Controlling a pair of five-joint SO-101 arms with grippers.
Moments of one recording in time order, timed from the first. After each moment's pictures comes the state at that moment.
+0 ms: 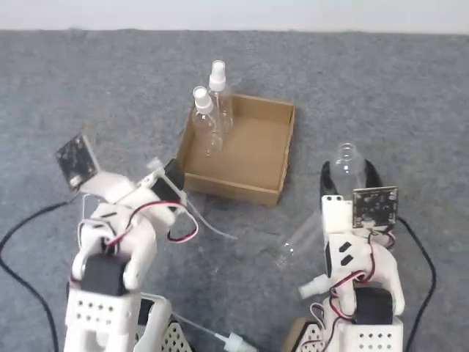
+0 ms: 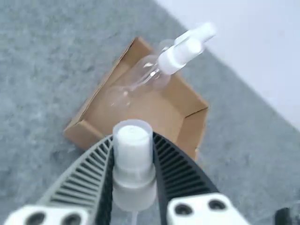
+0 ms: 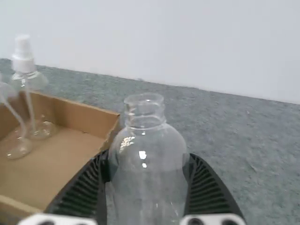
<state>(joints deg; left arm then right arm) 4.1 -74.3 63.1 58.2 48.0 -4.3 -103.1 85.3 40.8 6.4</state>
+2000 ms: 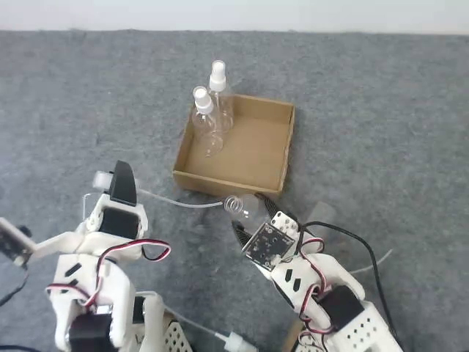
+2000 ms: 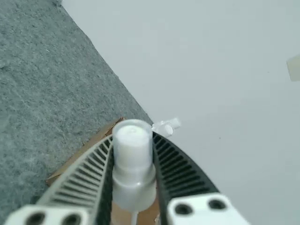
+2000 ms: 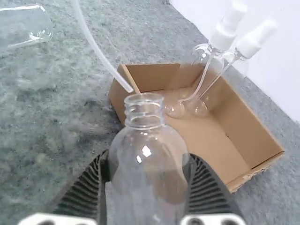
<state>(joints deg) -9.9 -103.4 67.6 63.3 59.0 -40.3 -103.0 95.2 41.0 24.4</state>
